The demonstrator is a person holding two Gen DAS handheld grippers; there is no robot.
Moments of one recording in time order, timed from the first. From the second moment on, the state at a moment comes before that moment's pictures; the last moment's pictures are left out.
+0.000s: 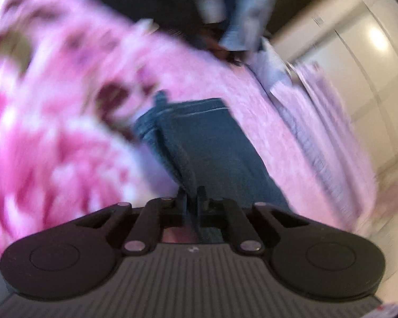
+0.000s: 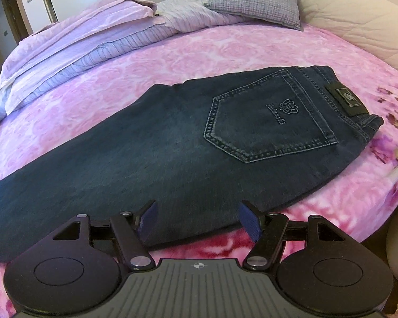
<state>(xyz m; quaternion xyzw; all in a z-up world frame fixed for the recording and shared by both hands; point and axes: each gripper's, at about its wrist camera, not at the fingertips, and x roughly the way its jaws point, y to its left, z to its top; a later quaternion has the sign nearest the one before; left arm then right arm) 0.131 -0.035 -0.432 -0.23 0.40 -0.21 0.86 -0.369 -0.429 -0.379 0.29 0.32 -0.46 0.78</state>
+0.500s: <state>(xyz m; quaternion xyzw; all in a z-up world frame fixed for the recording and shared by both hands) -0.089 -0.276 -0.352 0.23 0.10 -0.56 0.79 -0.452 -0.446 -0.372 0.33 0.25 -0.52 0.75</state>
